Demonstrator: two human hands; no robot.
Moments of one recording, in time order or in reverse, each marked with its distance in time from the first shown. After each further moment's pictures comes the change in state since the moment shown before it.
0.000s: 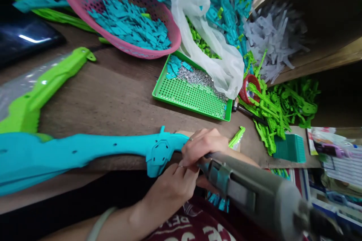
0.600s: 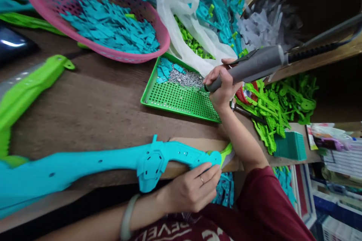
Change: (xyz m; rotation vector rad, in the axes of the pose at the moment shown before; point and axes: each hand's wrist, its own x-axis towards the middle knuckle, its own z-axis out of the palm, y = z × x) left_hand 0.025 -0.005 0.038 -0.221 0.203 0.508; right_hand 0.069 0.088 -0.081 -0.114 0.963 -0.128
